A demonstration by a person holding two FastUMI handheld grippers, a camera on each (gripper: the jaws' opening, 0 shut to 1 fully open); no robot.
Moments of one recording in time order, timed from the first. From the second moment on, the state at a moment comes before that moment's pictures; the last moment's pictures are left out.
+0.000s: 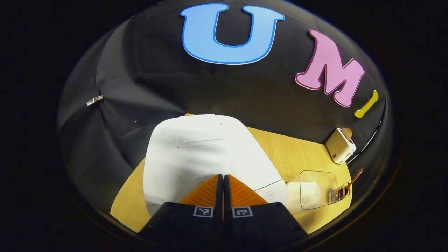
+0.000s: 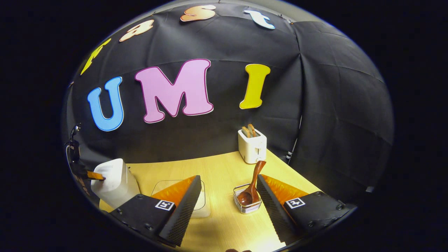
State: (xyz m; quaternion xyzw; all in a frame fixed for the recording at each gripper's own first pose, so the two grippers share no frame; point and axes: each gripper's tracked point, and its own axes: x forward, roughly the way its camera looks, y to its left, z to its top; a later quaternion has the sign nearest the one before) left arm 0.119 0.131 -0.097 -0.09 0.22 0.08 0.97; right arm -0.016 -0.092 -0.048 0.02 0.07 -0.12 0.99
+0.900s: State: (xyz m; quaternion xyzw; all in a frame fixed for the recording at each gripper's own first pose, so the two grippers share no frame) left arm 0.081 0.106 -0.002 -0.03 0.08 0.06 0.99; right arm -0.013 -0.097 -0.058 0.03 0.09 -0.10 0.99
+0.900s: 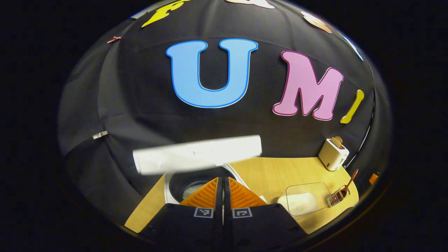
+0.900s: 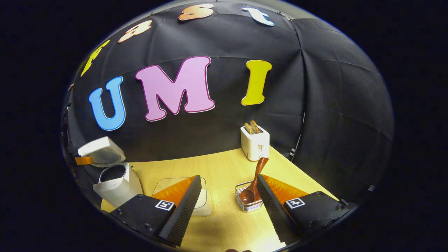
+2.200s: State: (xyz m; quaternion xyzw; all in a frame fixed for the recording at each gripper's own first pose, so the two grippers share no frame) left arm -0.003 -0.012 -0.019 -0.02 0.06 0.05 1.00; right arm 0.099 -0.201 -0.144 0.10 0.23 -0.07 0.96
